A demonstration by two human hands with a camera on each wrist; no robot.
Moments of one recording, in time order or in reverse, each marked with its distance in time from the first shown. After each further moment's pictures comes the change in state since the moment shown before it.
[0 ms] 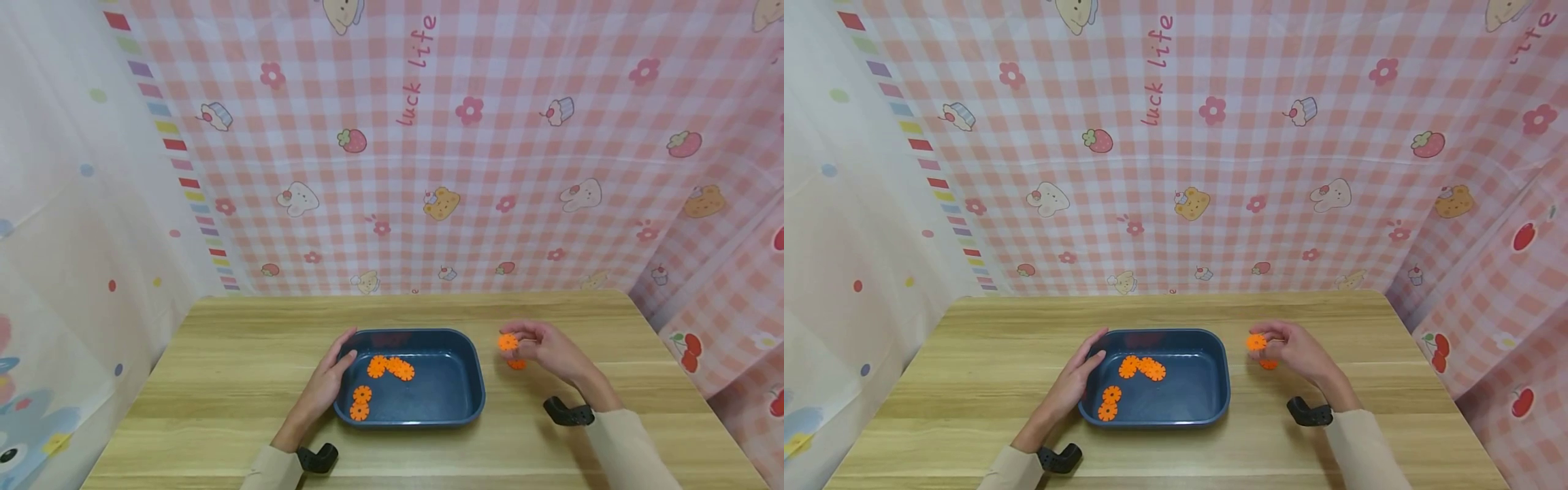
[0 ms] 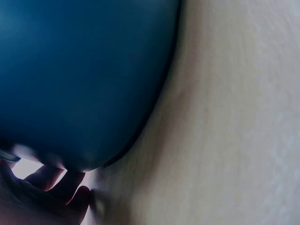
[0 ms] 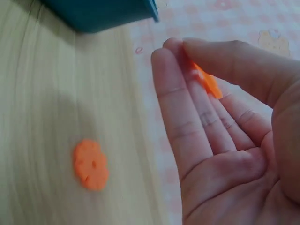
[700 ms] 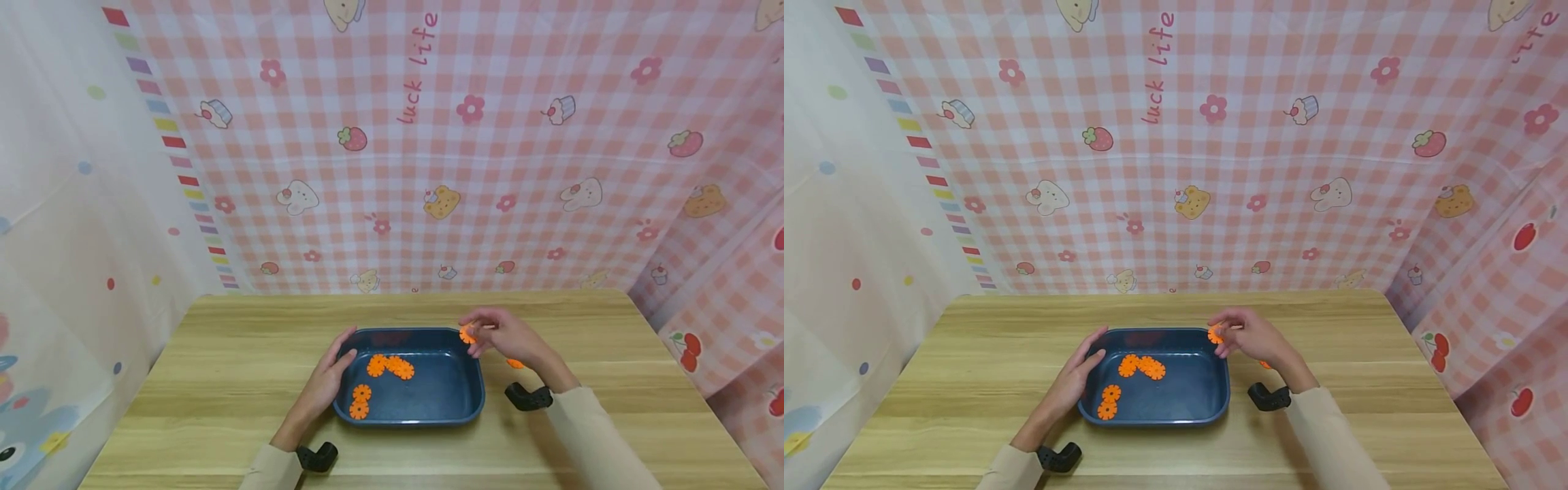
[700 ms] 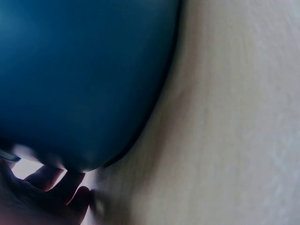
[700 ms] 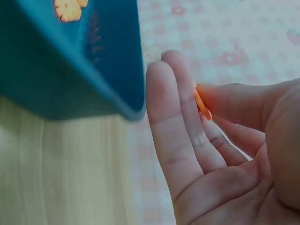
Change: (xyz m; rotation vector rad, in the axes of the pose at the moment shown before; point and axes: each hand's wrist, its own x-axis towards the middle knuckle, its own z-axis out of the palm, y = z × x) left_hand 0.000 0.000 0.000 -0.007 -0.006 0.001; right_hand 0.038 -0.045 0.044 0.007 -0.072 -0.047
